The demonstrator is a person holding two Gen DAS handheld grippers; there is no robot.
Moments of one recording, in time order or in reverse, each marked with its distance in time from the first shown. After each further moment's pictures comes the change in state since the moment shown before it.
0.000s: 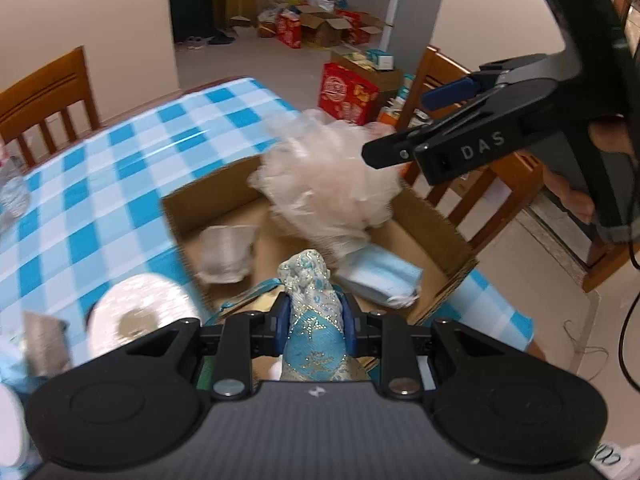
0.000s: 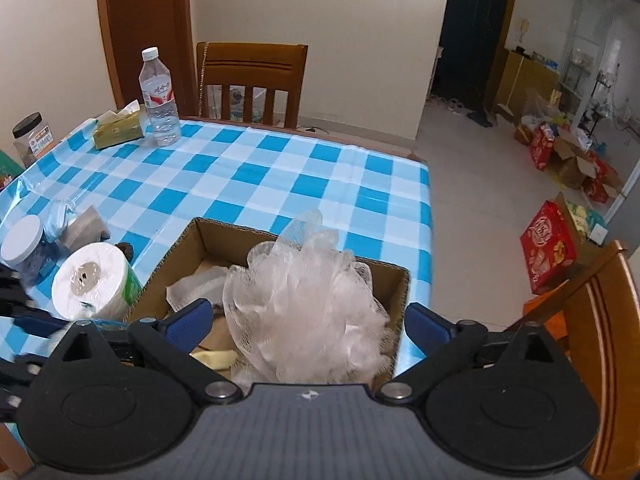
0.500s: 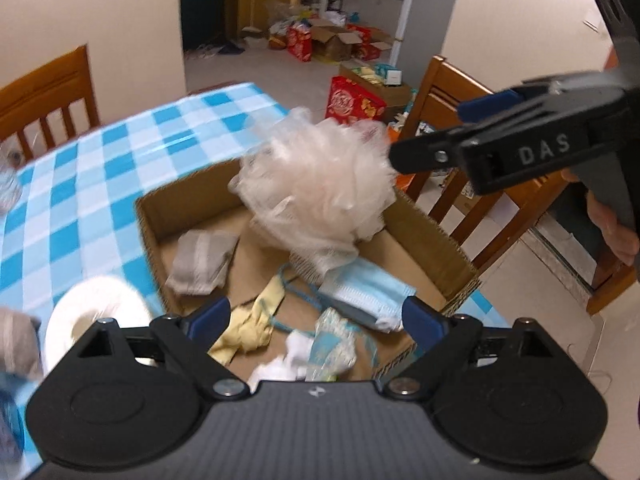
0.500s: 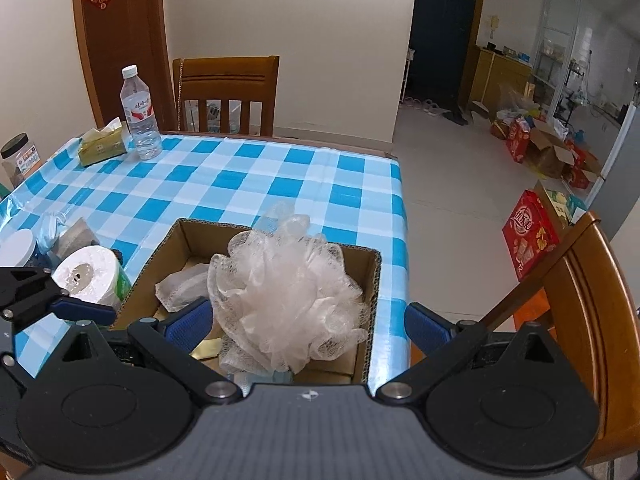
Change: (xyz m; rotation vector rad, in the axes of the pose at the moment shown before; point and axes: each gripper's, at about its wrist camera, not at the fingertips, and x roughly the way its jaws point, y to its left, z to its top) left arm 0.038 -0.030 0.001 -0.027 -0.059 0.012; right arm -0.018 -0.011 -0.023 0.073 -0.033 -0.036
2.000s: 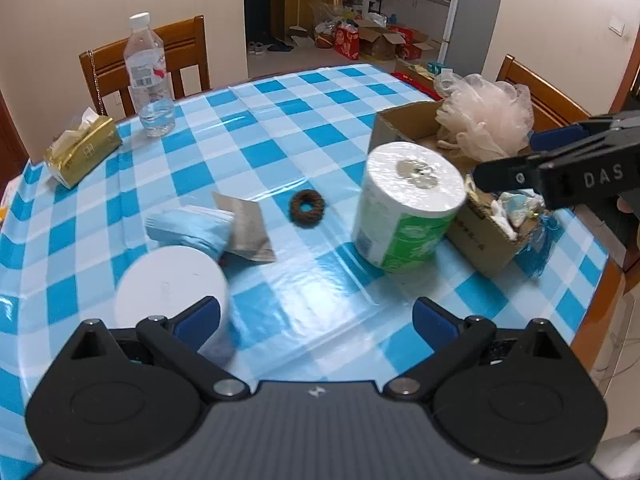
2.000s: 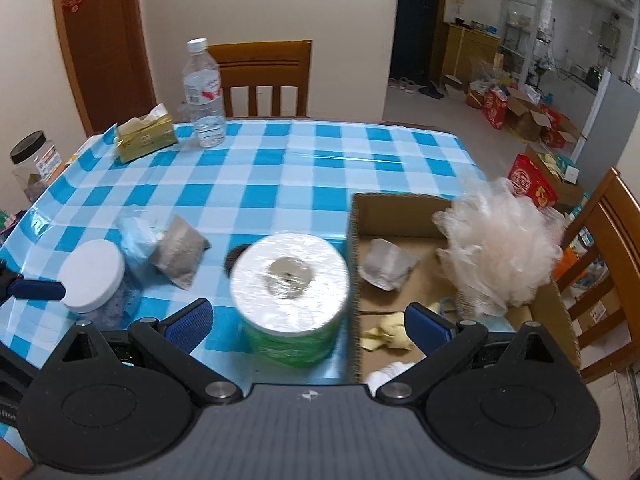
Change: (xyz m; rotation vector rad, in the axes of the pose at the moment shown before) left arm -0.124 0.214 -0.133 -0.031 -0.001 0.094; right arm 0.010 0.263 -0.005 0.125 0.036 -0.099
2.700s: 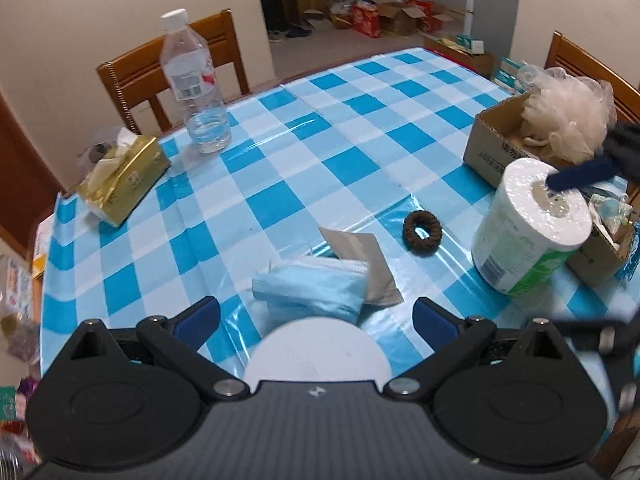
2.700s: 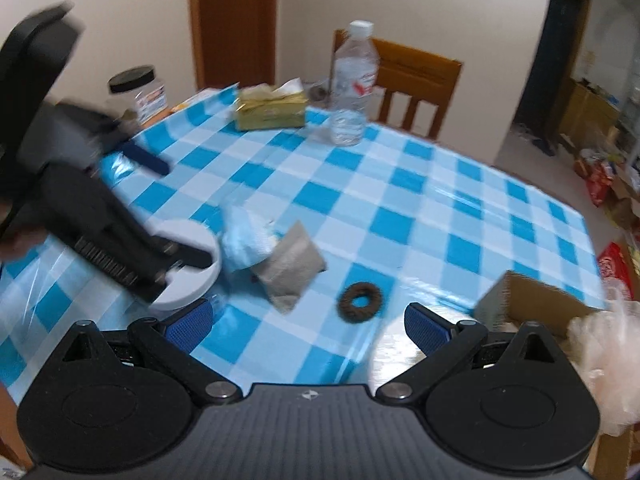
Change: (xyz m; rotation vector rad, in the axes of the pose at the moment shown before) left arm 0.038 0.087 0.054 0.093 0.062 0.122; right arm 0.056 0.088 0.031 -0.326 0.020 0.241
